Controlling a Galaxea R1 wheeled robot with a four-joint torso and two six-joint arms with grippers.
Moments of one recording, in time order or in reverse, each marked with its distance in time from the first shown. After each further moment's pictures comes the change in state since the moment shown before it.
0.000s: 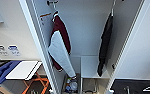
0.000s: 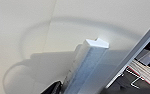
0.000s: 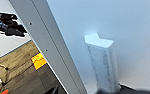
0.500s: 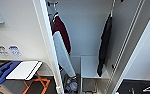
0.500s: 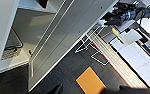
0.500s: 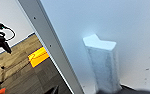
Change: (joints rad) left arm 0.097 0.036 0.142 -0.012 0.263 -0.034; right arm -0.022 -0.062 0.016 0.000 0.005 -0.001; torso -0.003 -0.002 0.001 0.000
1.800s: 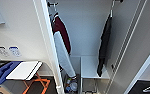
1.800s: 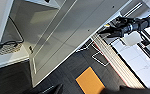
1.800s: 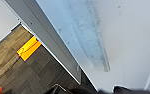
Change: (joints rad) left arm 0.051 0.067 -0.089 -0.002 -0.035 0.000; right arm -0.180 -0.055 -0.164 0.028 0.093 0.034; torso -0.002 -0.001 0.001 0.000
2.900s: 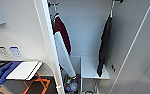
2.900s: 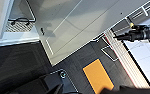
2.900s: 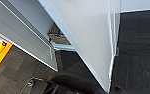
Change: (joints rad) left arm 0.140 0.175 -0.282 0.000 -0.031 0.005; right arm -0.317 0.181 -0.548 0.015 0.347 0.134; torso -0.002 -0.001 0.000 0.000
